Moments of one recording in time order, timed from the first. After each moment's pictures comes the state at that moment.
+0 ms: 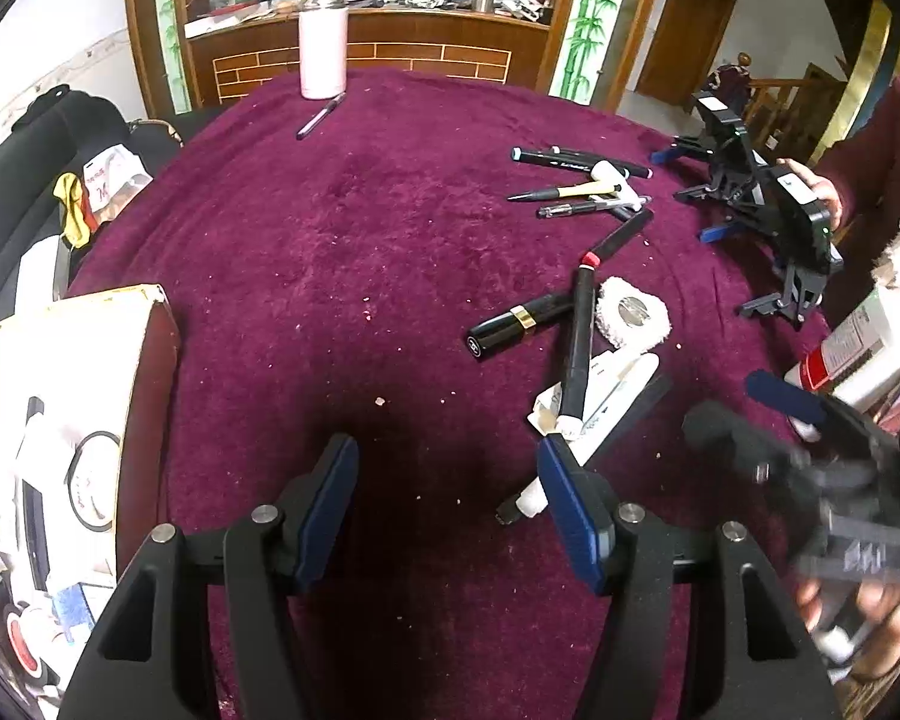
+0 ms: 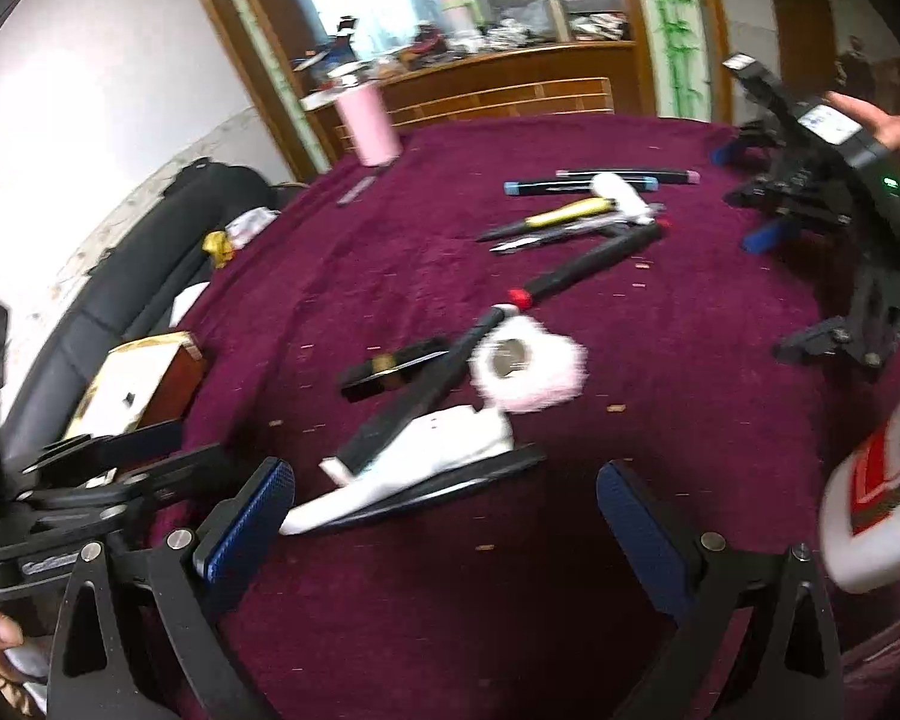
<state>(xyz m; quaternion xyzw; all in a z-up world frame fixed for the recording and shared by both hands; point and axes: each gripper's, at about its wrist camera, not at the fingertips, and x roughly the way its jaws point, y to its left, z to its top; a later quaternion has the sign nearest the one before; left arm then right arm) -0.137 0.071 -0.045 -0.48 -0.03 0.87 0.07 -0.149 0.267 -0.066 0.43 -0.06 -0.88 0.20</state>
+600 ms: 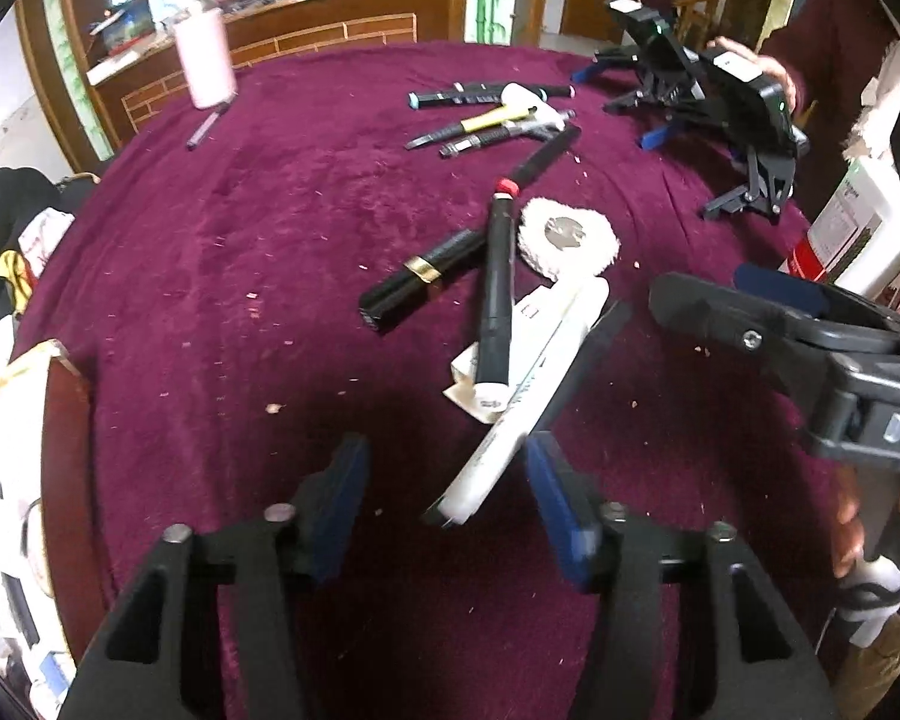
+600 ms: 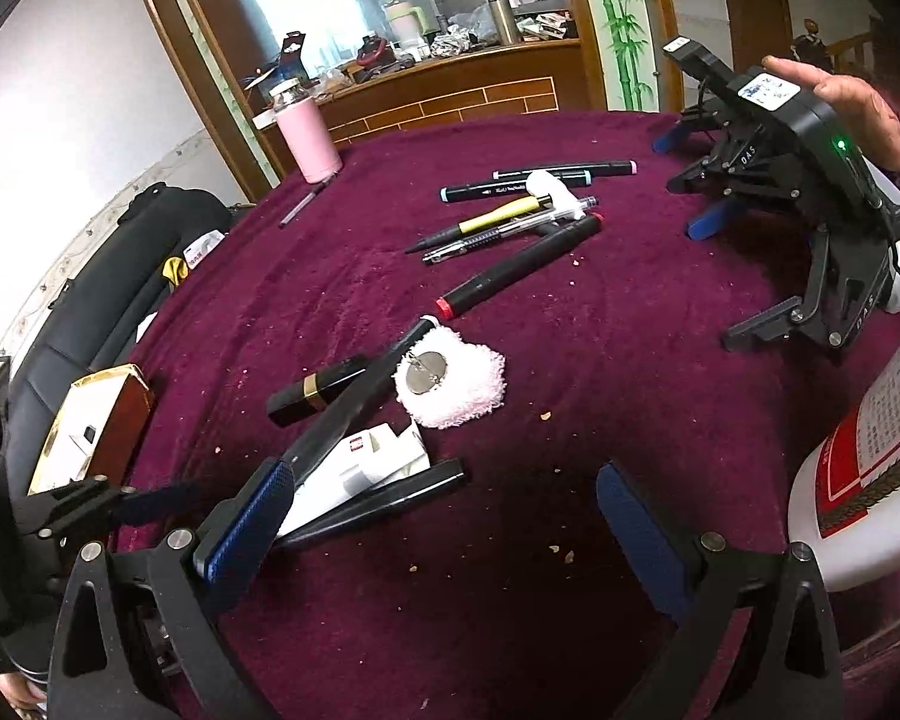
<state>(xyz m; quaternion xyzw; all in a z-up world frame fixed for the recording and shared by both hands) -0.152 0.124 -0.083 -0.51 0.06 0.85 0.14 -0.160 0.285 -0.076 0.43 -0.08 -0.89 0.15</state>
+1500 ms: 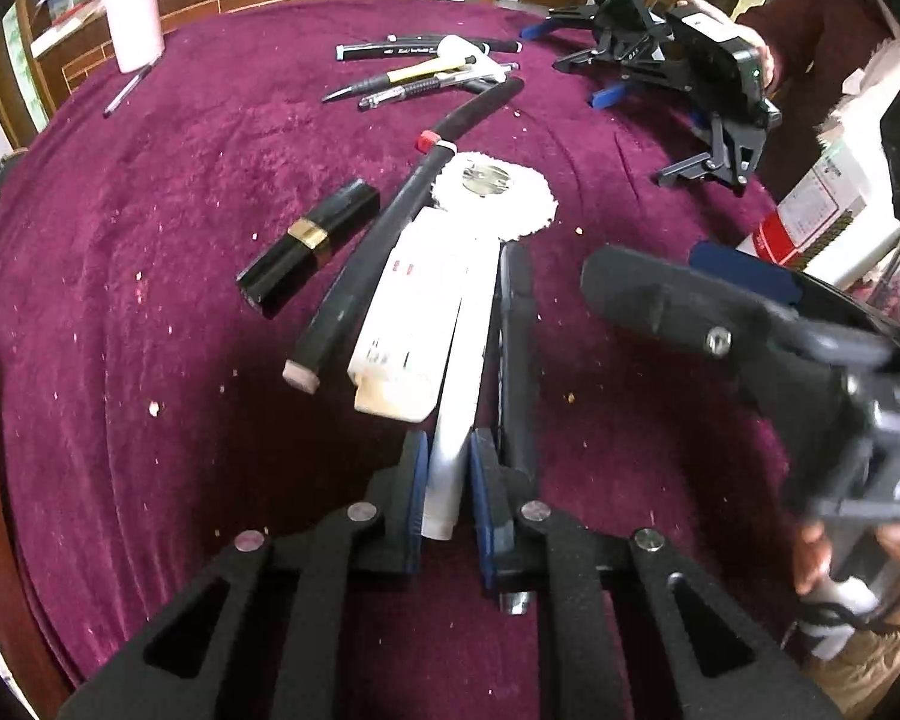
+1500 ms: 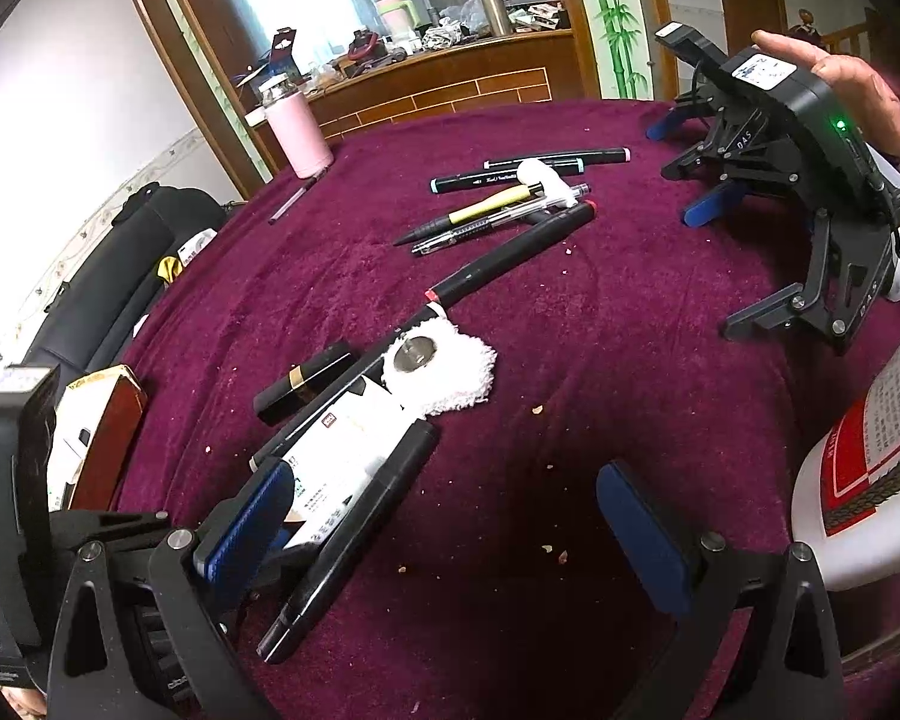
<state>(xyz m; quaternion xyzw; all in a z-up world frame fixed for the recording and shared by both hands) -0.163 0.150 -0.096 -0.55 0.04 0.81 0.20 -0.162 0.285 -0.080 0.44 -0.08 -0.88 0.15</state>
